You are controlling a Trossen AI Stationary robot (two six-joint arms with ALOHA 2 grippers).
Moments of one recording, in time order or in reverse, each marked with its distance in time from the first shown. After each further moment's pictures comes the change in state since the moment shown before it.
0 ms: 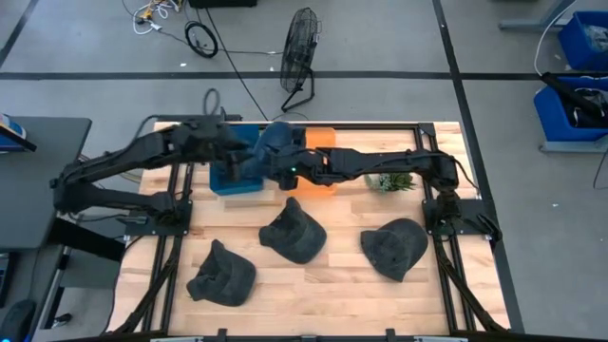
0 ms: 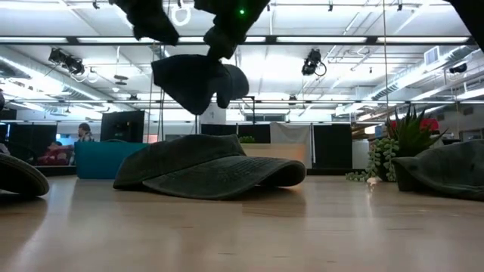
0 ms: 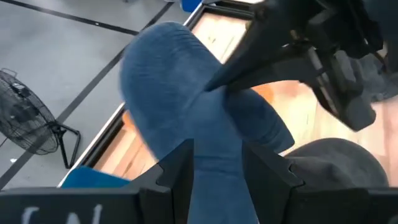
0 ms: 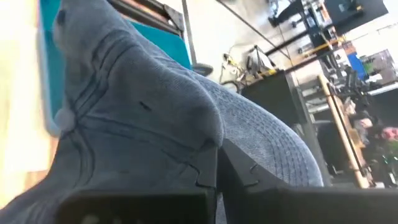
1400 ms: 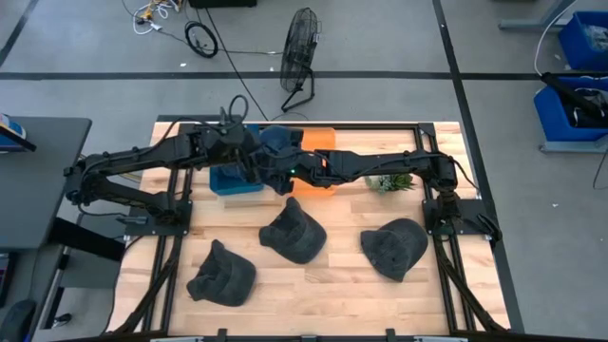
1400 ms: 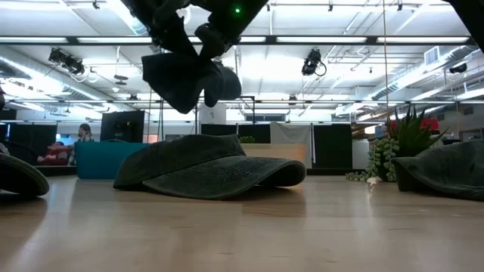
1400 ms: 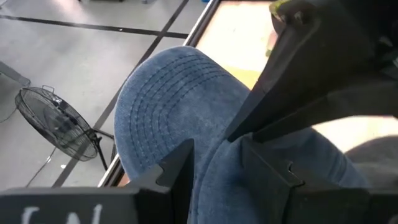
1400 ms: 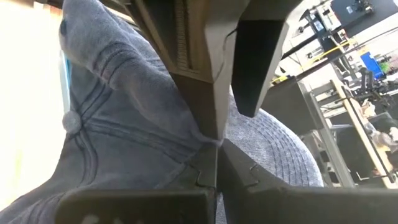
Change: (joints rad) left arm -0.036 0.156 0.001 0.107 -0.152 0.113; right arm 0.005 0.006 -0.016 0.069 -0.051 0.051
